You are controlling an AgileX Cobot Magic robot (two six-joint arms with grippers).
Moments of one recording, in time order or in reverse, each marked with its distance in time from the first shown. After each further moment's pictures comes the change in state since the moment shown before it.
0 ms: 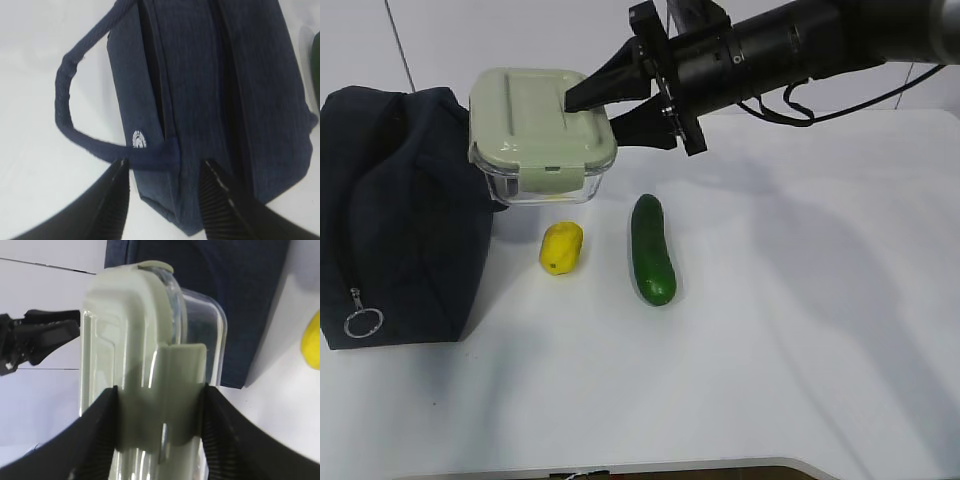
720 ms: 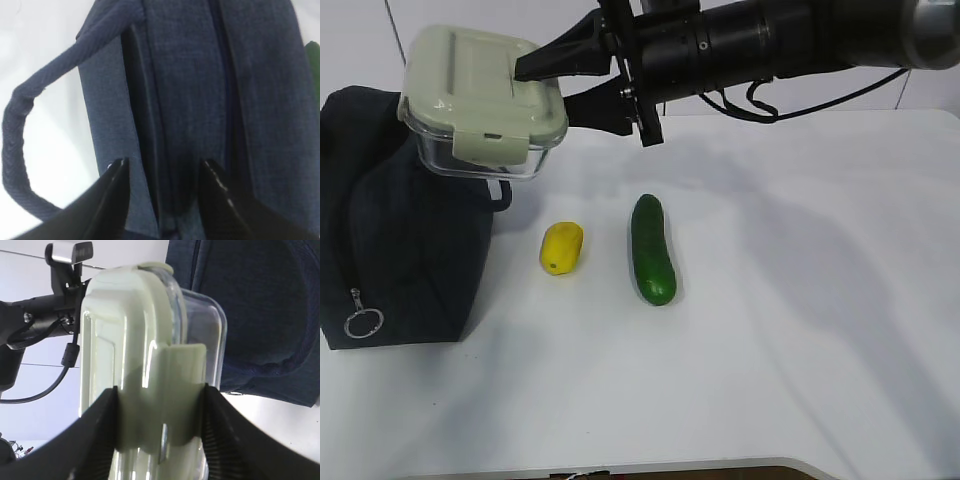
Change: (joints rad) left arm 0.000 0.237 -0.128 -0.113 0.031 0.027; right arm 0.065 0.000 0.000 0.160 -0.006 -0.036
